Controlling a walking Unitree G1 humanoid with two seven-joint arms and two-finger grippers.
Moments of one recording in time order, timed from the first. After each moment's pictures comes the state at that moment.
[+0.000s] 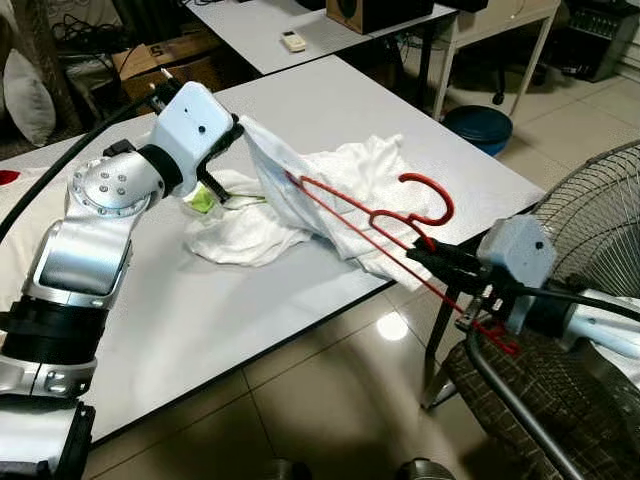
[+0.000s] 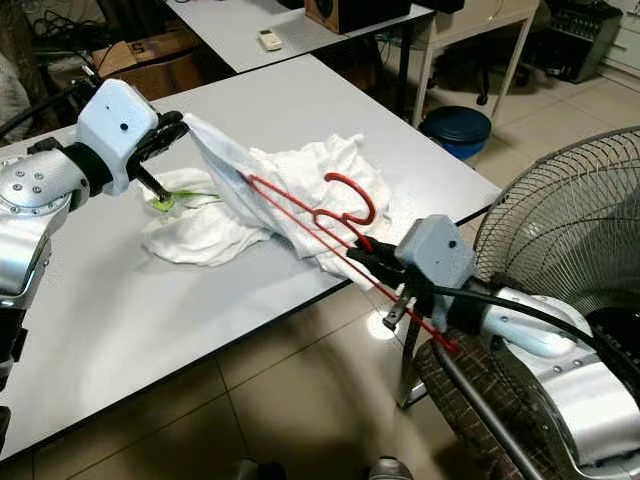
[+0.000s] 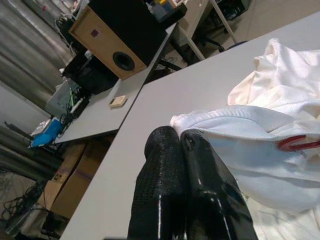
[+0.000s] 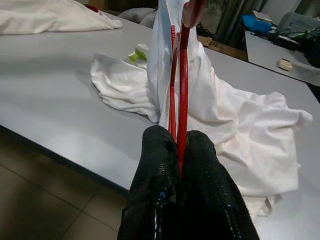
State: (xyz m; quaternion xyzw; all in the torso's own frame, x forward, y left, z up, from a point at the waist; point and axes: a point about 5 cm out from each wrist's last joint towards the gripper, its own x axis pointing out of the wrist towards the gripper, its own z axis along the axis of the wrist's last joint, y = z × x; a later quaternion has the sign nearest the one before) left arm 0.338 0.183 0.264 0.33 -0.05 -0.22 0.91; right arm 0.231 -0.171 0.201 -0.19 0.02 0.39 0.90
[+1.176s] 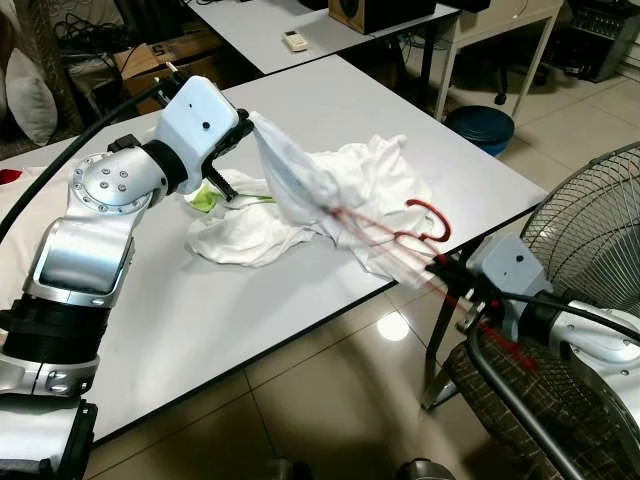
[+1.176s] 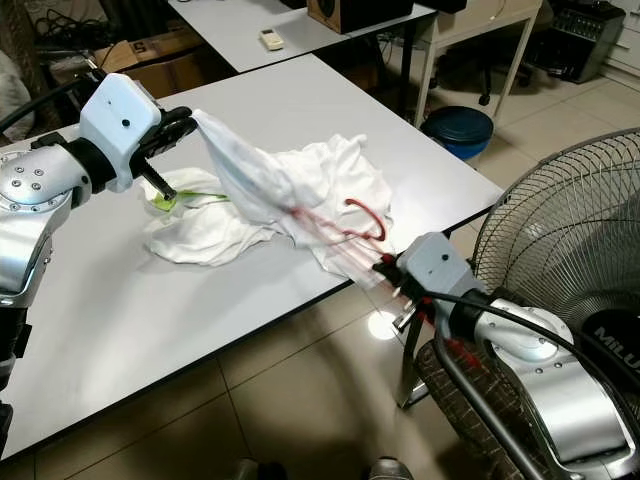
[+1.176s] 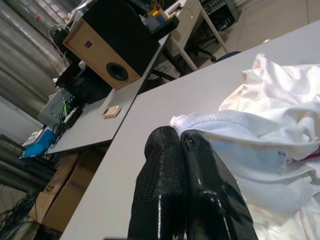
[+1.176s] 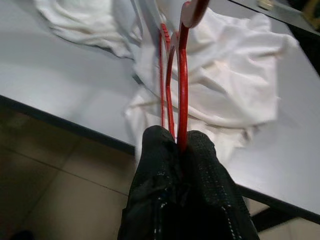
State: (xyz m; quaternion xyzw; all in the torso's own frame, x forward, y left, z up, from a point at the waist) left arm 0.334 0.176 0.269 0.33 -0.06 -0.25 0.91; right arm 0.243 -0.188 0.167 -0.24 0.10 0.30 0.92
